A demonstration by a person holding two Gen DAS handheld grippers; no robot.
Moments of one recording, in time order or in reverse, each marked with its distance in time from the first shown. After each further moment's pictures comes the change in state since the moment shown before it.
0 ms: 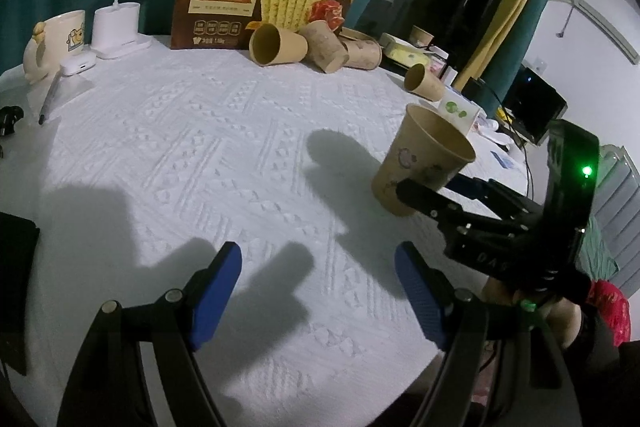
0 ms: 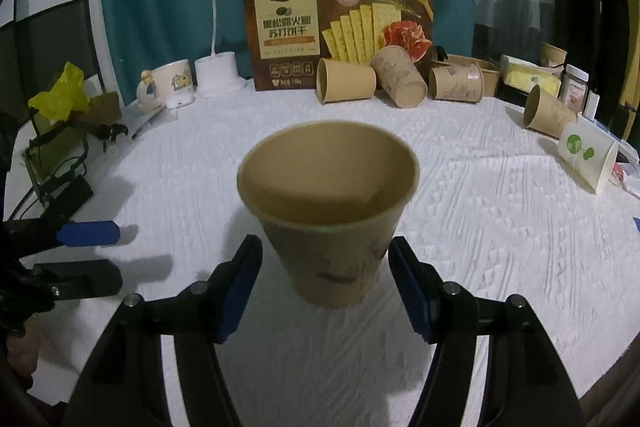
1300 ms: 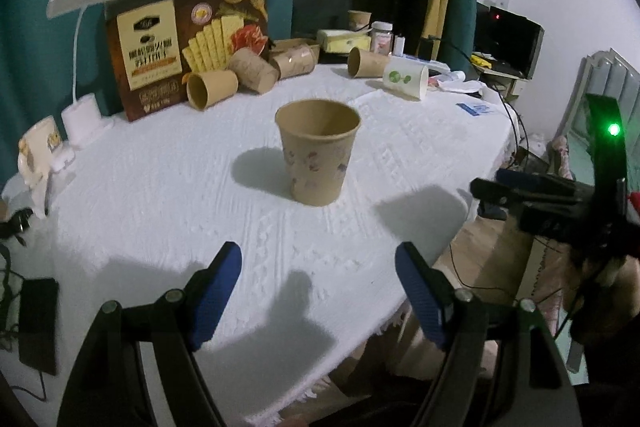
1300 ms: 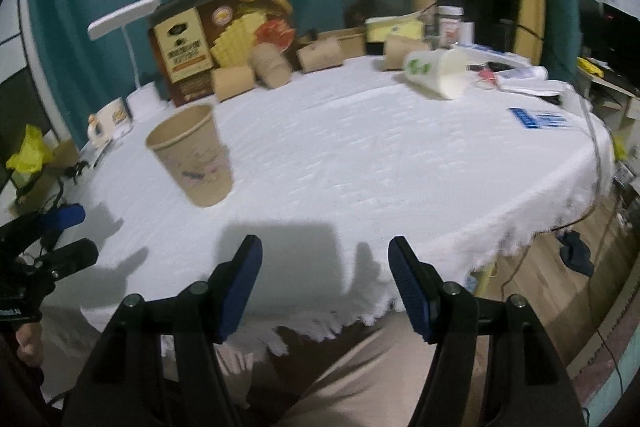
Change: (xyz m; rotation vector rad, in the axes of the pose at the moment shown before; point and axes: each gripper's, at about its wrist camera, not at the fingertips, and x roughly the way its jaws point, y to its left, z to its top) left arm -0.020 -0.107 -0.018 0.325 -0.043 0.097; right arm -0.135 -0.096 -0.072 0.294 0.006 -0.196
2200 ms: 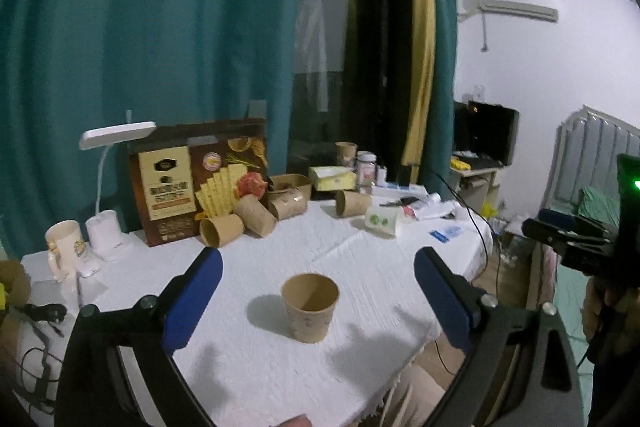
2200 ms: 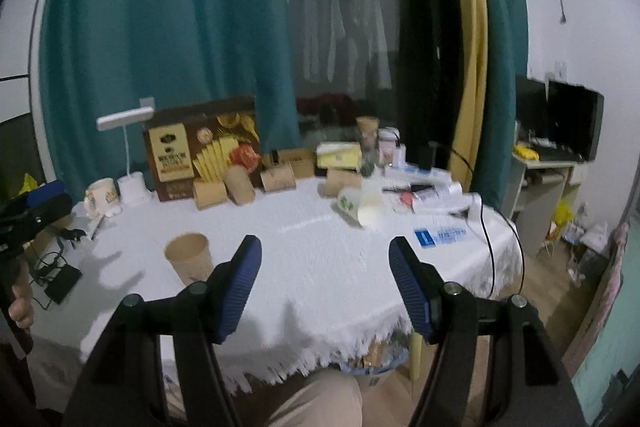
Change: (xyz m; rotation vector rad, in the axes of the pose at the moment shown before) left arm -0.116 0.005 0.072 -0.012 -0.398 -0.026; right arm -0.174 0.003 0.055 -0.070 -0.339 -0.131
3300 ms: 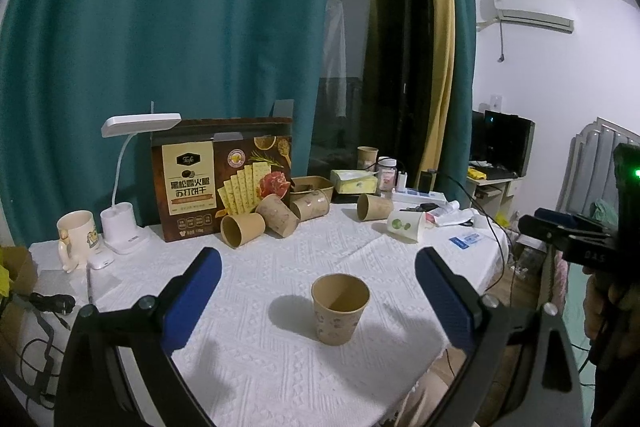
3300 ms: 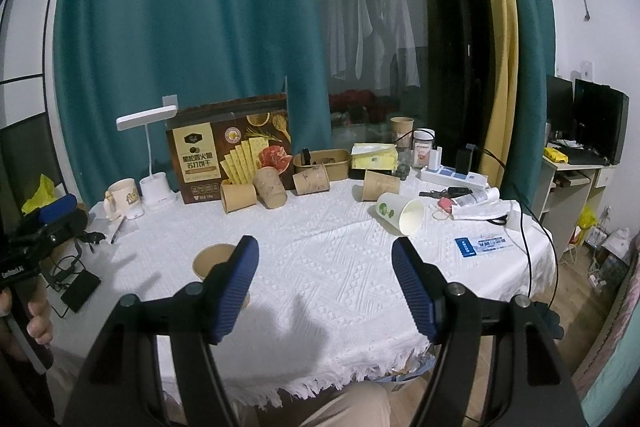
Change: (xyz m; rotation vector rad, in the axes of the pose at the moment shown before) left arm 0.003 0.026 -0.011 -0.035 -0.018 0.039; right arm 0.040 0.027 0.011 0.002 0.042 0.083
